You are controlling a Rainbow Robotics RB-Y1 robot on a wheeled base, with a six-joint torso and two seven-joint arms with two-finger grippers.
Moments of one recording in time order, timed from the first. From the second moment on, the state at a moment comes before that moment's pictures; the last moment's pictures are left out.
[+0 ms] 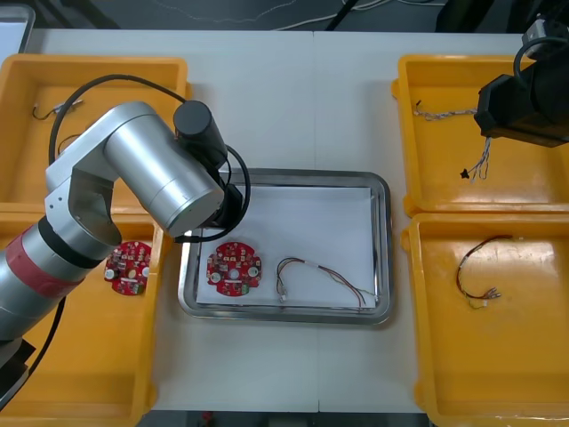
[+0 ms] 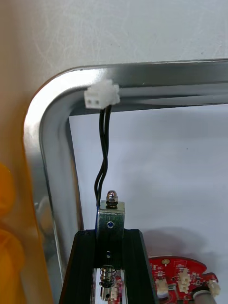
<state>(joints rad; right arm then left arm) -0.68 -0.57 -0.14 -1.90 -0.60 1.92 1.09 -0.64 0.52 -0.56 -1.88 0.41 1.67 -0.76</state>
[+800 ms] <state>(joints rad) -0.68 -0.57 -0.14 -1.90 -0.60 1.92 1.09 -0.64 0.49 -0.63 -1.81 0.35 1.55 -0.73</state>
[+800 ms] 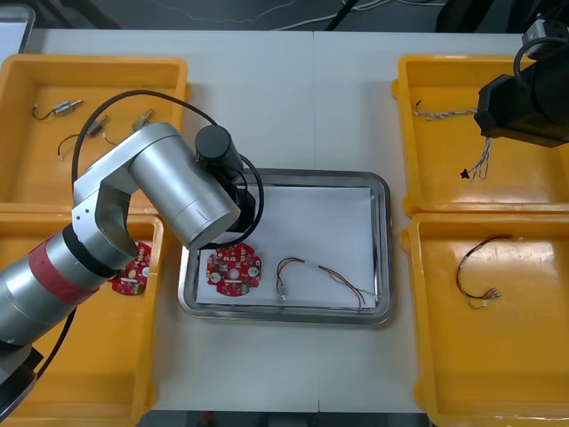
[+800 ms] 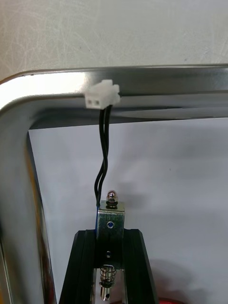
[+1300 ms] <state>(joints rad) -0.68 -0.57 -0.14 -1.90 -0.60 1.92 1.09 -0.64 0.49 -0.64 -1.77 0.33 1.50 -0.73</state>
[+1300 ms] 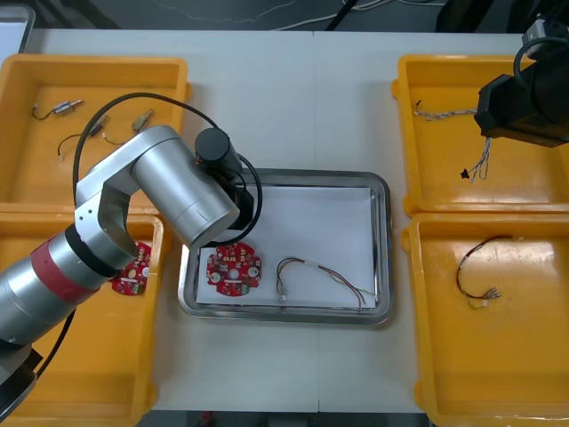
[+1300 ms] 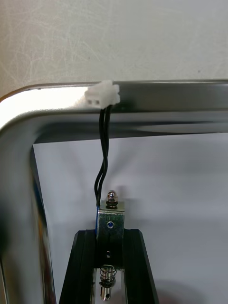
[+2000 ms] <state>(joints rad) -0.68 -0.57 -0.14 -1.90 -0.60 1.92 1.09 -0.64 0.49 -0.64 -1.76 0.32 1.49 -0.73</state>
